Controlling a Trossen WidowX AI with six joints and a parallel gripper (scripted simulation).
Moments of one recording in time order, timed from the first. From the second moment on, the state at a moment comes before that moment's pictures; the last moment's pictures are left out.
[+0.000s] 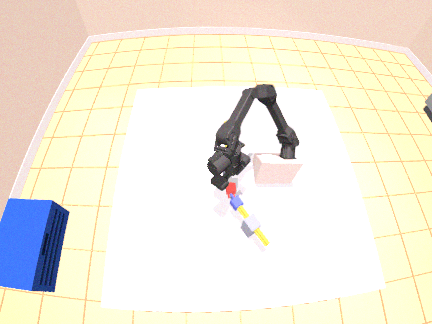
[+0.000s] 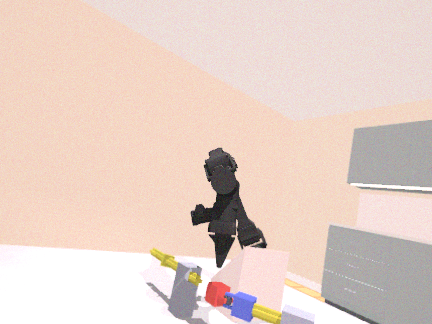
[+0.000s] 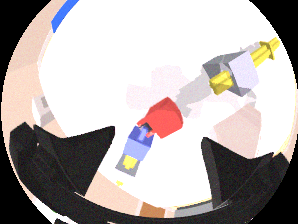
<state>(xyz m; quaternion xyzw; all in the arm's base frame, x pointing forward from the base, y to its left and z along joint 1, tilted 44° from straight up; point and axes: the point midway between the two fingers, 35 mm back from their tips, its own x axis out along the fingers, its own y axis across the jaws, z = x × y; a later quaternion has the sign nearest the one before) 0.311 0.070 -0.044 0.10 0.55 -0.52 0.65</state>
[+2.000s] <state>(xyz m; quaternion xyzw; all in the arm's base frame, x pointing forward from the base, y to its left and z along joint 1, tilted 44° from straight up) 0.304 0.044 0.017 0.24 0.54 -0.54 0.60</state>
